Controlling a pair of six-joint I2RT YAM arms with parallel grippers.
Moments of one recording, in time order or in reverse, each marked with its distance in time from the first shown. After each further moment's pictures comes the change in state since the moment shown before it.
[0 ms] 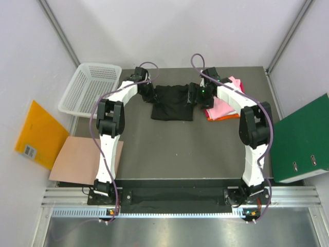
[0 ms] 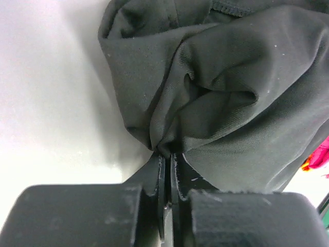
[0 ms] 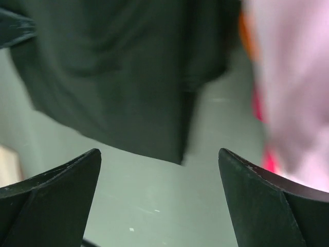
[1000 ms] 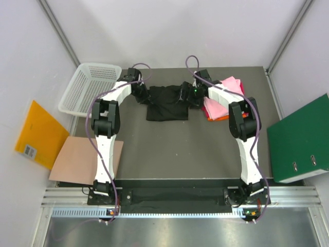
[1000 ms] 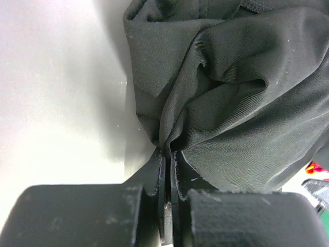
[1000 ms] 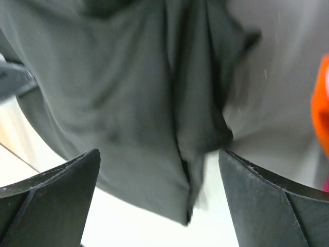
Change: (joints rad) left arm 0.063 -0.054 -0.080 -0.017 -0.020 -0.018; right arm 0.022 0.204 0.097 0.163 -0.117 0.134
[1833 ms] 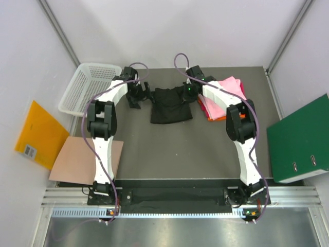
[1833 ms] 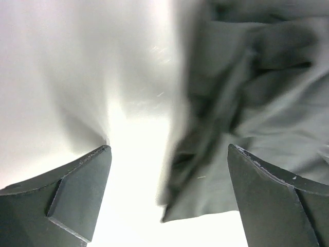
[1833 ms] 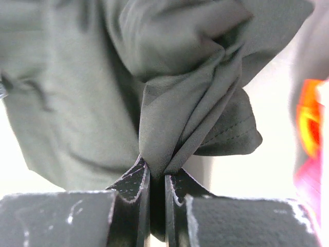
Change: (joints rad) left arm 0.016 -0.075 -0.030 -0.076 -0.030 0.056; right arm 0.077 0.029 0.155 -0.125 0.216 -0.152
